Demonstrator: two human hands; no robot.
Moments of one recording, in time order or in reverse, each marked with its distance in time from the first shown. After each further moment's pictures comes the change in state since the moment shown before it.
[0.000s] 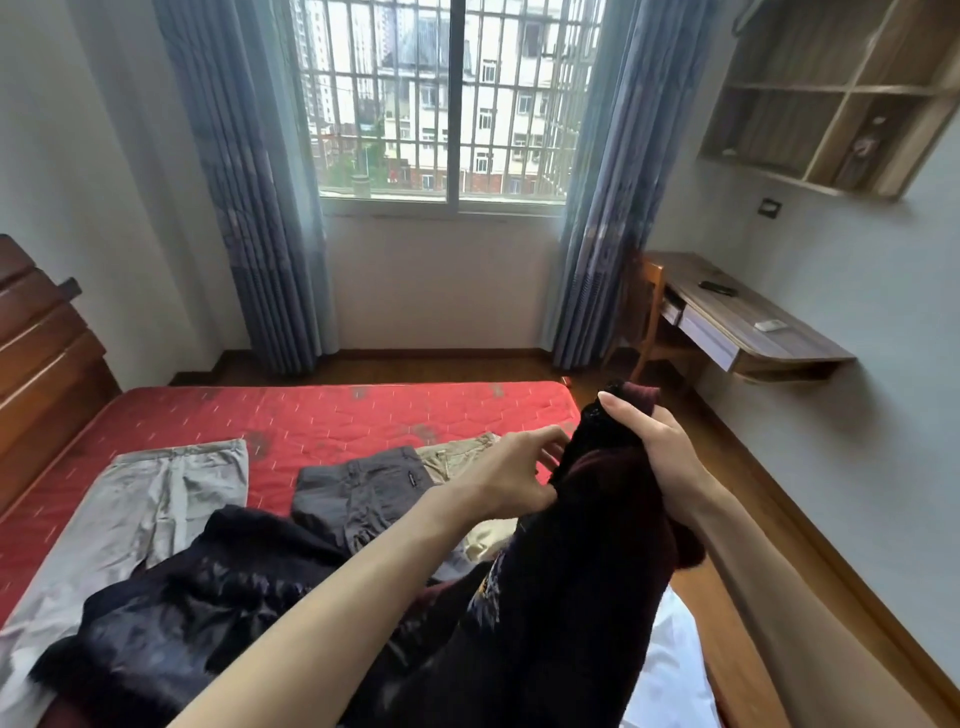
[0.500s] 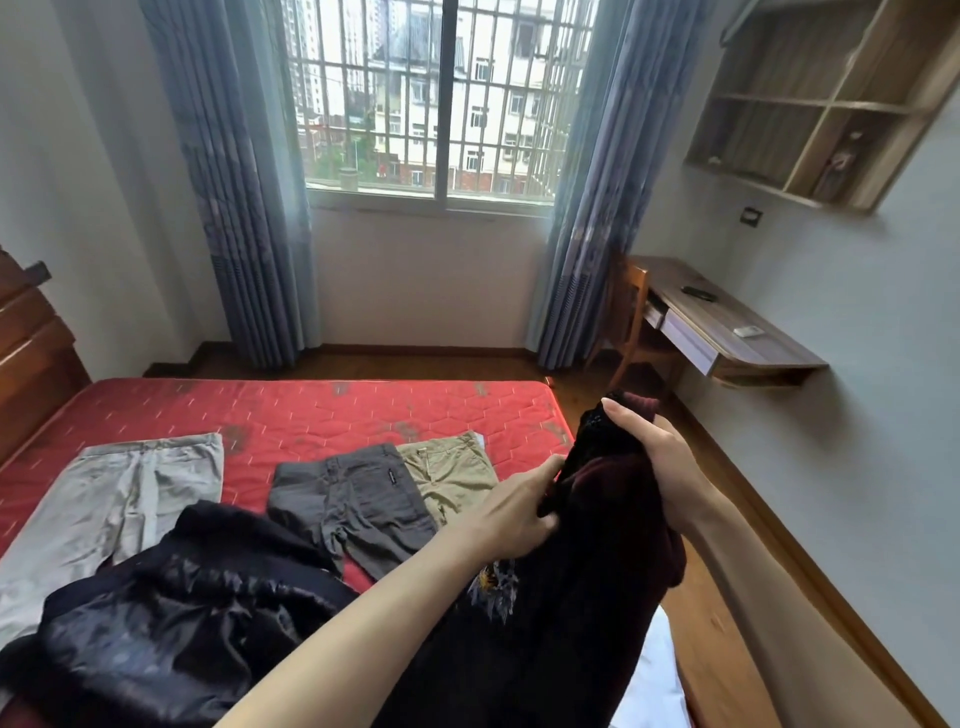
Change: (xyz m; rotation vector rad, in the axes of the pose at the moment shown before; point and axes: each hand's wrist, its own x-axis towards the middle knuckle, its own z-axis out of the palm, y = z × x) left_hand 0.001 -0.006 0.059 0.045 0.003 0.007; right_hand -0.011 -0.003 -0.022 0.032 0.022 0.054
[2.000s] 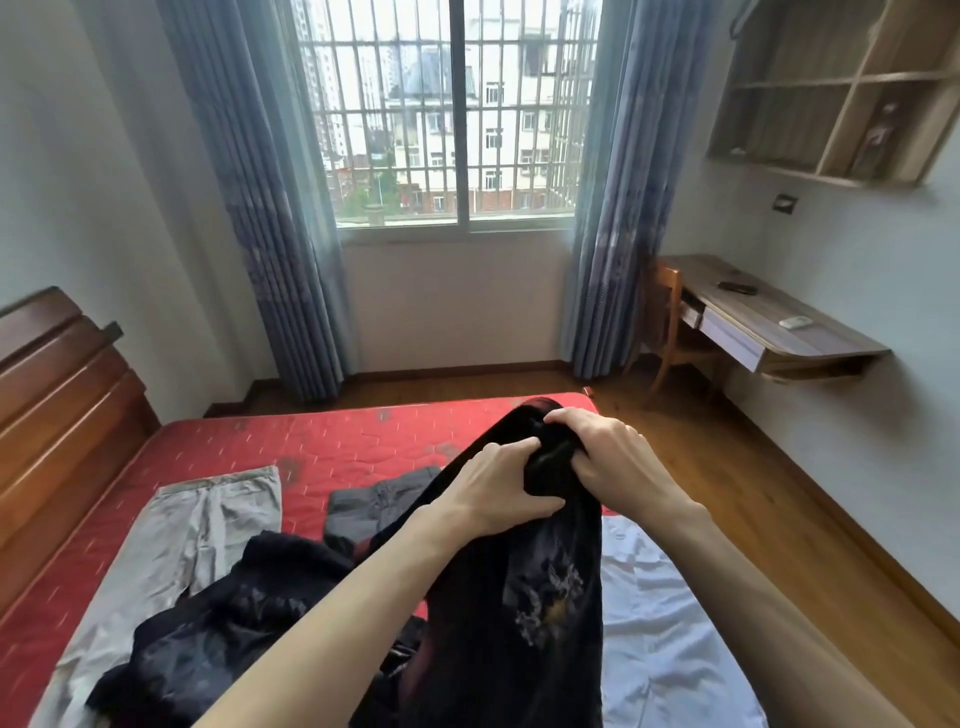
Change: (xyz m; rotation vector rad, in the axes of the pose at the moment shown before) left_hand -0.030 0.005 -0.091 0.182 0.140 0.000; right_hand 0.029 0.020 0.061 -1.213 -0.036 -0.524
